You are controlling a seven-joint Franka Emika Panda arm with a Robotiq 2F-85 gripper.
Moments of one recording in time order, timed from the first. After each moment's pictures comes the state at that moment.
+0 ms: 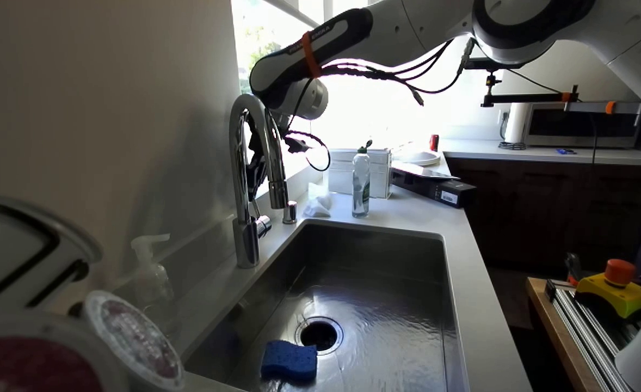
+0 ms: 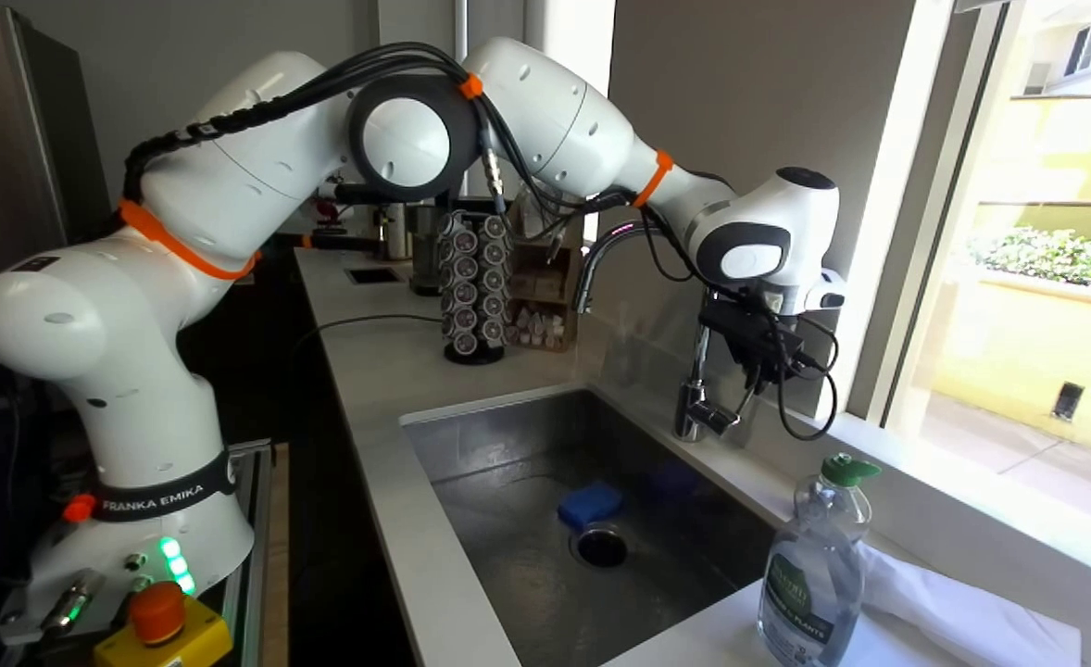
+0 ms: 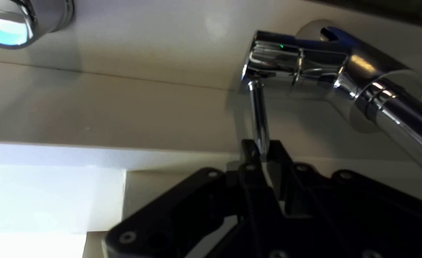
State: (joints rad) arm -0.33 0.76 0.13 -1.27 0.24 2.23 -0.62
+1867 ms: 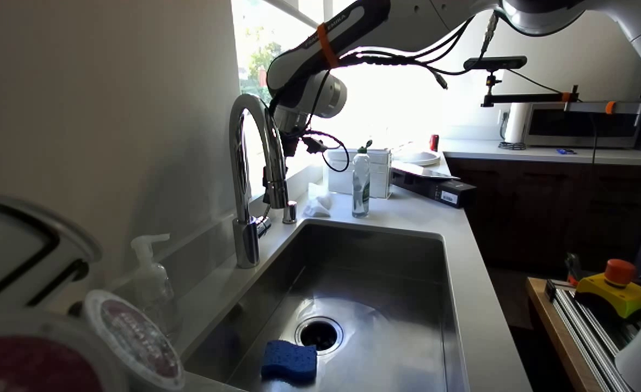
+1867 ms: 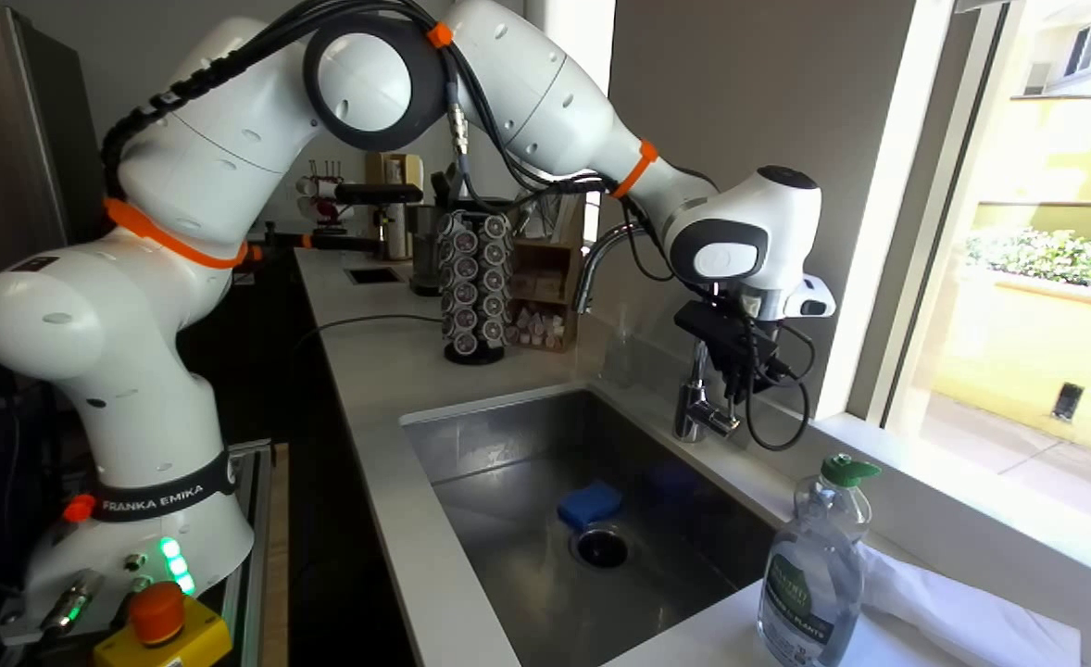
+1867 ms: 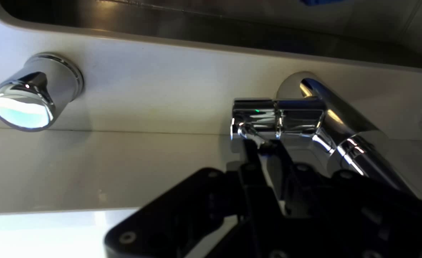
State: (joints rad) arm -0.34 0.62 0.10 -1.50 0.28 2.28 -0.62
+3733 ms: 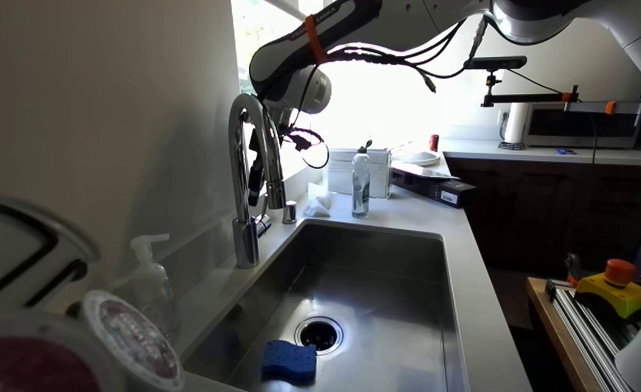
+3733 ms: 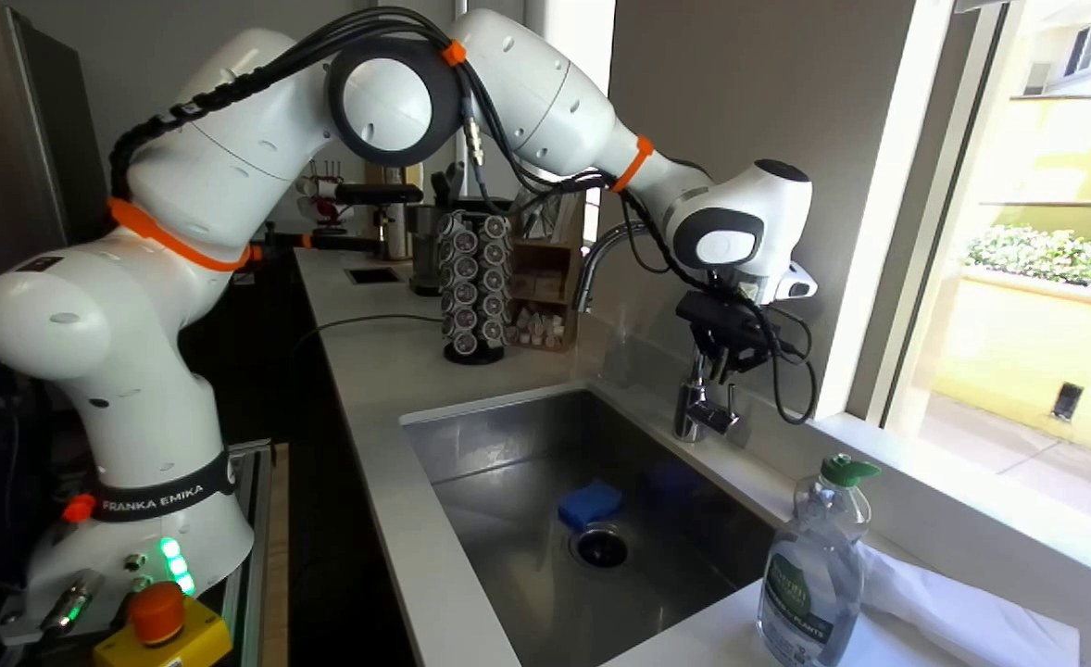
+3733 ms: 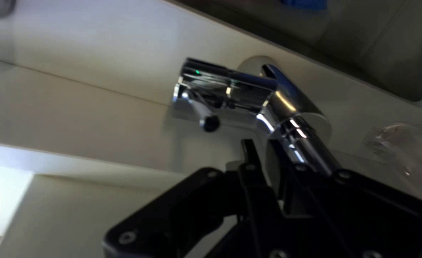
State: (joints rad) arm -0.30 0.66 0.14 -1.40 0.26 2.18 -0.77
